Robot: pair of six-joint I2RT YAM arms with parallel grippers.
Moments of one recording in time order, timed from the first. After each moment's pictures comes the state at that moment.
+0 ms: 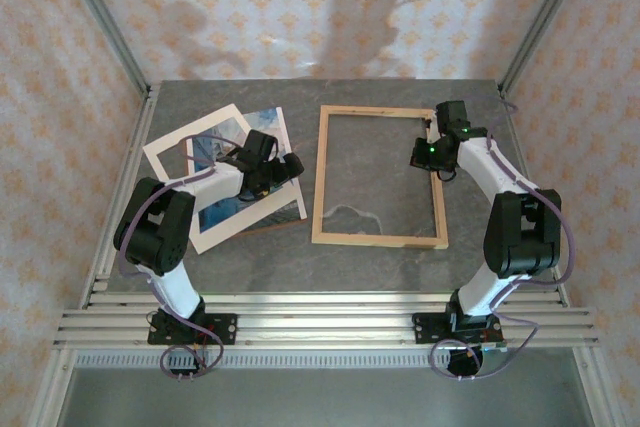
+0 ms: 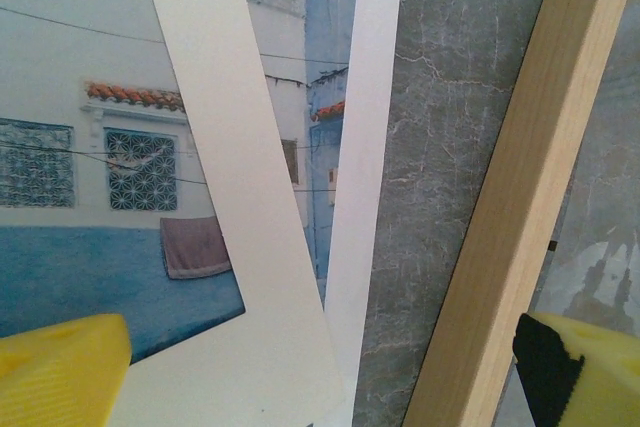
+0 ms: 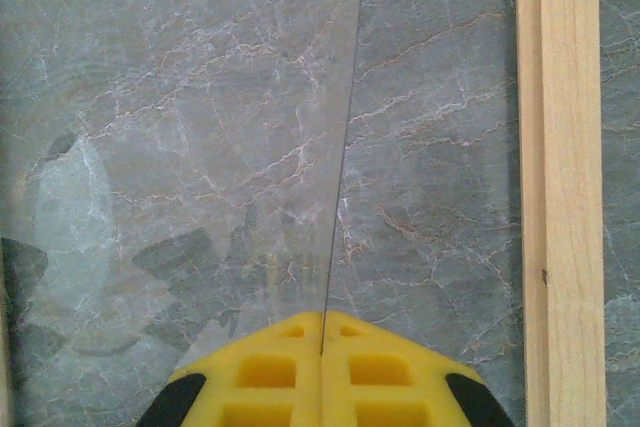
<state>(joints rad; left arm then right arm) -0.33 1.75 1.03 -0.25 0.12 -0.87 0.07 1.65 1.23 -0.67 -0.21 0.27</state>
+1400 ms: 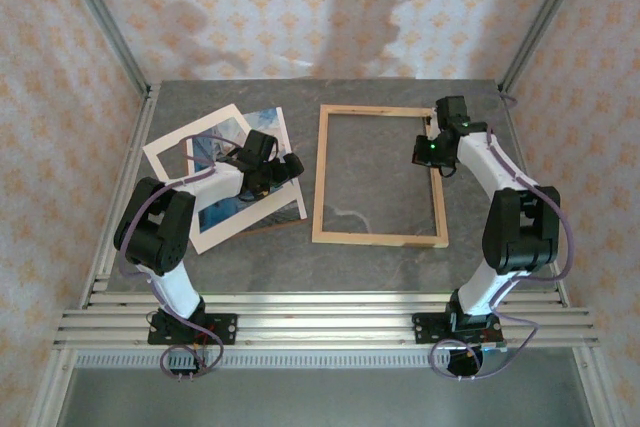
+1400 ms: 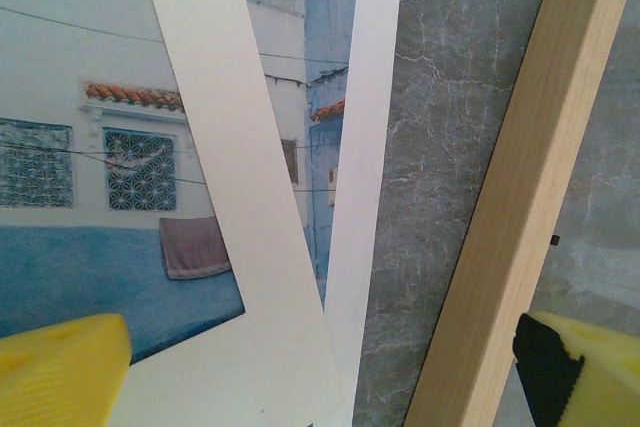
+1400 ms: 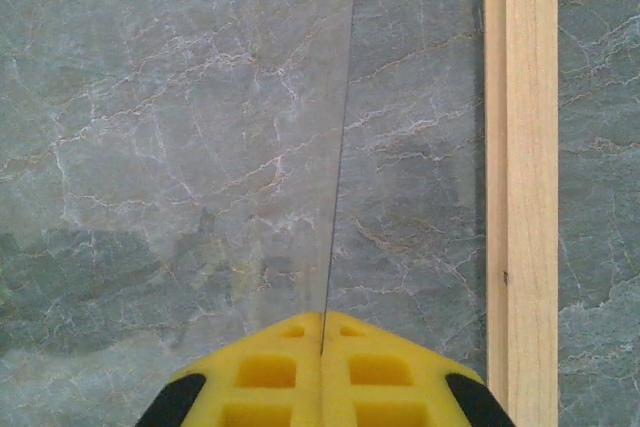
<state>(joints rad) -0.33 1.75 1.03 -0.25 0.12 -0.87 0.07 1.68 1.29 -0.72 -0.16 0.22</state>
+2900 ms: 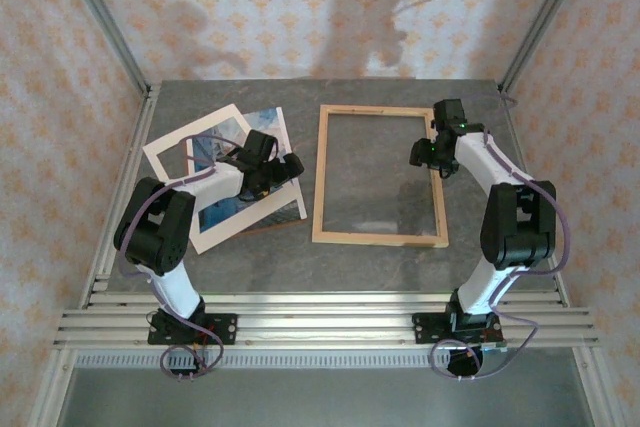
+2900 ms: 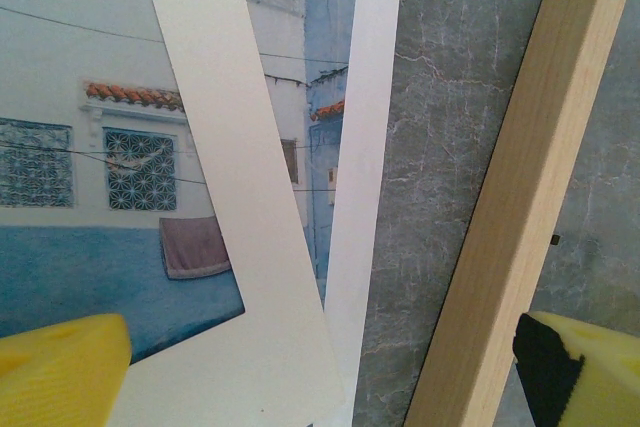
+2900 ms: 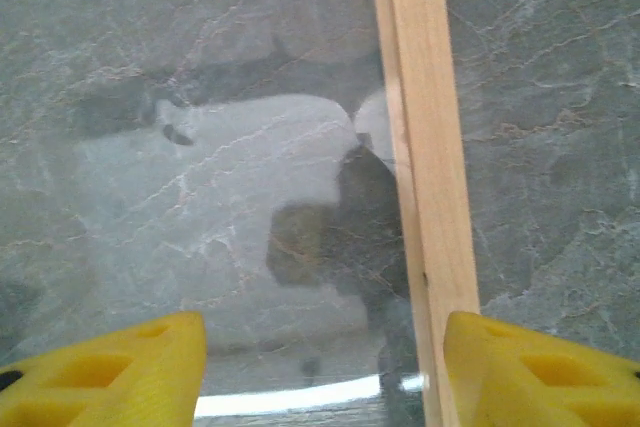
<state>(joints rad) -0.33 1.75 1.03 -0.25 0.12 -0.87 0.07 1.72 1.28 -0.72 -0.01 0.27</state>
